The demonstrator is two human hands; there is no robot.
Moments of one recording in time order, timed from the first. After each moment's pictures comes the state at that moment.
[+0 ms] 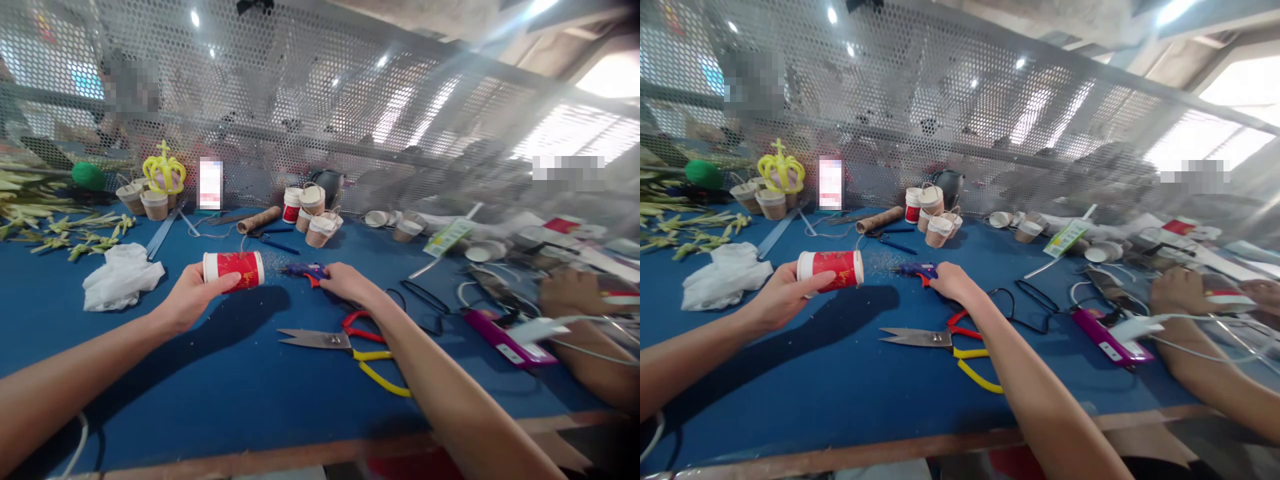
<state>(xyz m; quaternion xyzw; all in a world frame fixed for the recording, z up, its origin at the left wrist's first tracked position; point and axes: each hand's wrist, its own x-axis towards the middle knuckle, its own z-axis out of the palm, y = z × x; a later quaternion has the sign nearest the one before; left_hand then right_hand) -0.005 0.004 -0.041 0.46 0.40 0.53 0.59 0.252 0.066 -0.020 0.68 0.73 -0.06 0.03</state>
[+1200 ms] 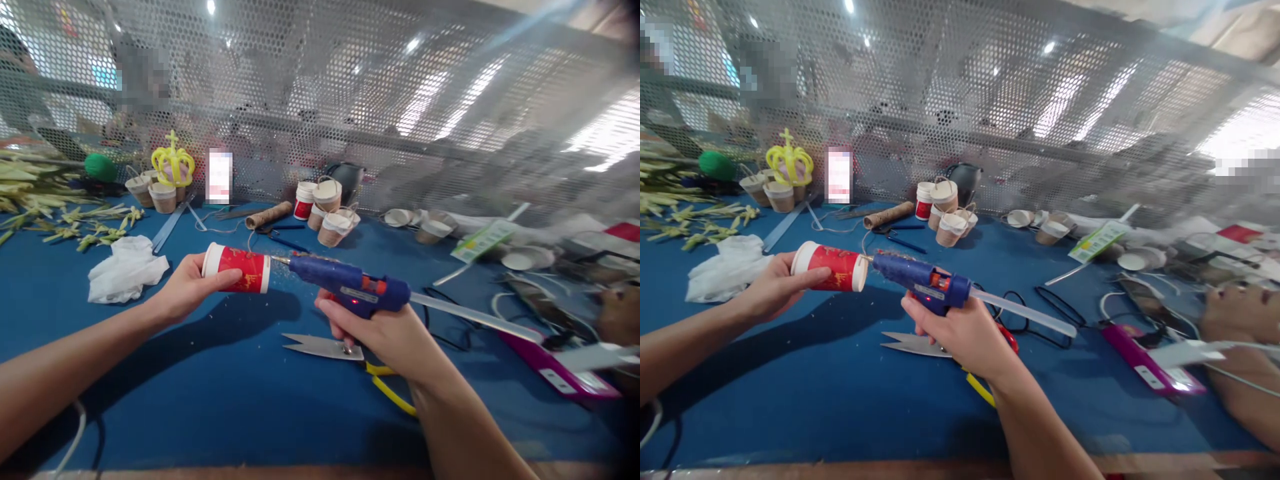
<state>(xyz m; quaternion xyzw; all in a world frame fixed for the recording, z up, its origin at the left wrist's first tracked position) -0.013 0.011 -0.039 0.49 0.41 0.51 0.57 0.221 -0.019 0.005 0.52 0.70 -0.36 -0.33</state>
